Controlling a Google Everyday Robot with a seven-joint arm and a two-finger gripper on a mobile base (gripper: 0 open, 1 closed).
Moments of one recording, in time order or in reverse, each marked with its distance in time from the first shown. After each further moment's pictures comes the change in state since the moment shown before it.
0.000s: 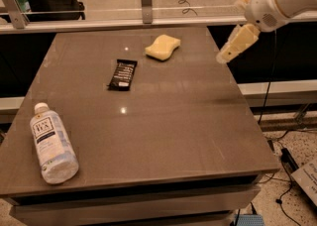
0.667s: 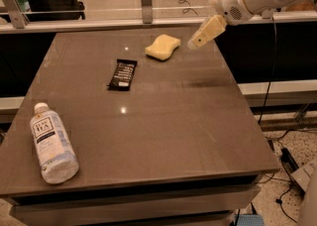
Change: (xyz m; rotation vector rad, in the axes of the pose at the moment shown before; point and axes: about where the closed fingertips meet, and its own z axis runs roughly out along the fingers) arm -0.052 -0.030 0.064 -0.052 -0.156 0.092
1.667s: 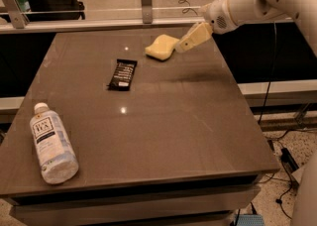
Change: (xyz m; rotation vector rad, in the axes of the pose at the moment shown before) arm 0.000 0.001 0.043 -0.019 -0.091 0.077
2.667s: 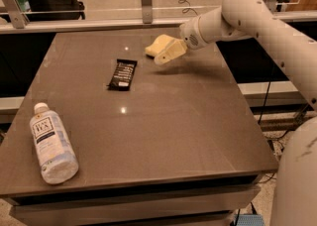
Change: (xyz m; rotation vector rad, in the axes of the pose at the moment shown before) arm 0.016 0.009 0.087 -0.003 0.001 0.056
